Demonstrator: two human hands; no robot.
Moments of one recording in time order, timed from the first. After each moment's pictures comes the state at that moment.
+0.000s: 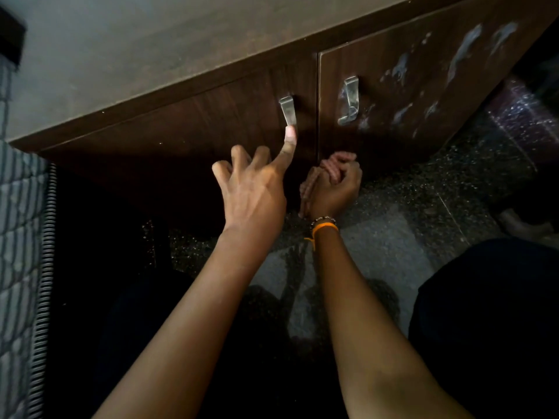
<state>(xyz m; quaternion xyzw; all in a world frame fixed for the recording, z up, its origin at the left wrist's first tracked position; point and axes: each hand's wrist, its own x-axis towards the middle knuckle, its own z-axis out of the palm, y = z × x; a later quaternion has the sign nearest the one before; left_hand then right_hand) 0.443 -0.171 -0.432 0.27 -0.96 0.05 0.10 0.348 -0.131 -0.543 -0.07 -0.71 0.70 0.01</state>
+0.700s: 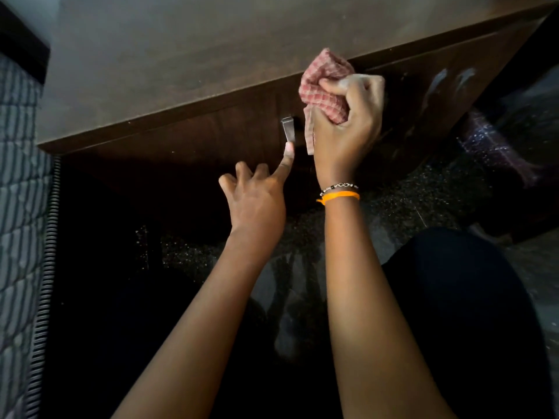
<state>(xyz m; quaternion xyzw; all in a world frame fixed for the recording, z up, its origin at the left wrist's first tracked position) 0.443 -0.167 -0.431 0.30 -0.95 -0.01 0.06 0.331 -0.126 -0.406 0.19 -0.70 0.64 0.25</state>
